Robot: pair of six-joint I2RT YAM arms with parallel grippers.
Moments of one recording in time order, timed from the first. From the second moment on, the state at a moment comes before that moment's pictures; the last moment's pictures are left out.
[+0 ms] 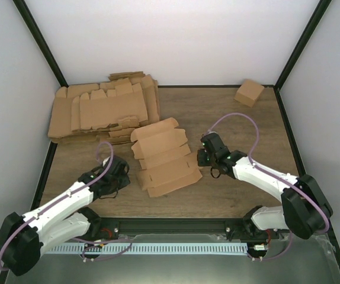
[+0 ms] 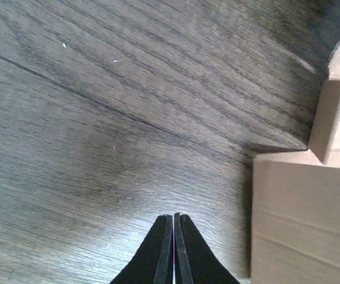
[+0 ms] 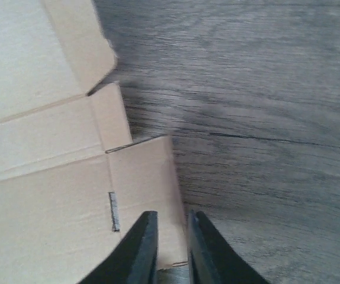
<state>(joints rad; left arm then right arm) -0.62 0.94 0.46 -0.62 -0.16 -1.01 0.63 1.29 0.72 -0.30 0.14 0.46</state>
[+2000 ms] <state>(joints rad) -0.40 1.41 0.68 -0.08 0.09 -0.52 0.62 1.33 0.56 -0.13 -0.35 0.61</state>
